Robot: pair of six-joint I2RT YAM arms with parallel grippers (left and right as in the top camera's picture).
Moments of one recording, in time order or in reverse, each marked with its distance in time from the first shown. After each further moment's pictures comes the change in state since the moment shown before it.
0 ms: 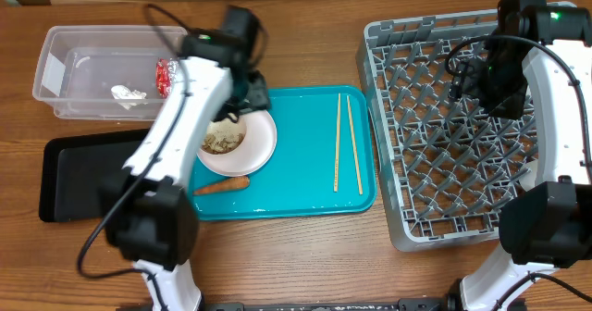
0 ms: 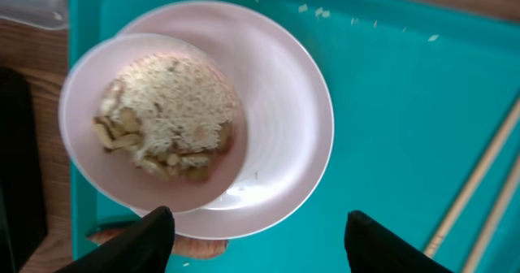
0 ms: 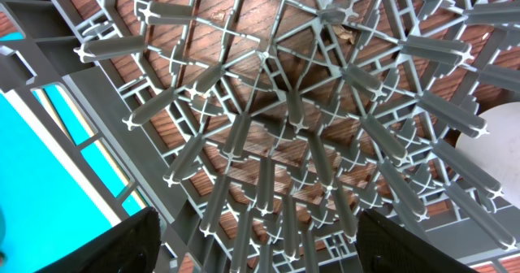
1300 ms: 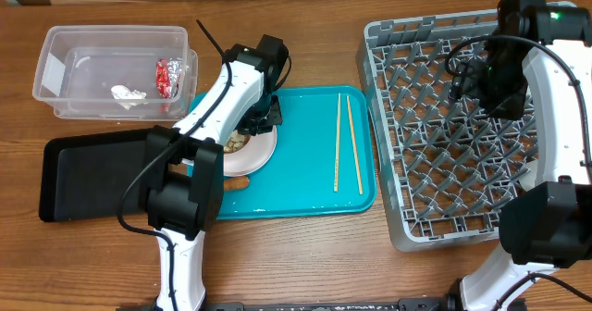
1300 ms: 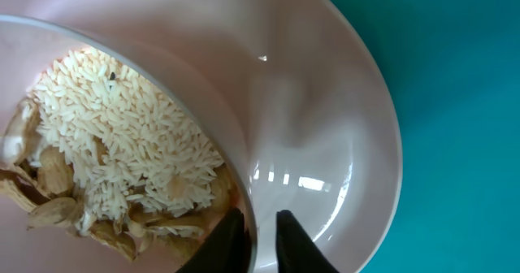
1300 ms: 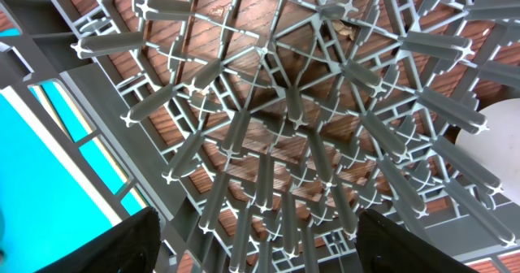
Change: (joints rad) left arm -0.039 0.194 -0.040 0.063 -0.043 -0.002; right arm 0.000 0.000 0.000 -0.008 0.000 0.000
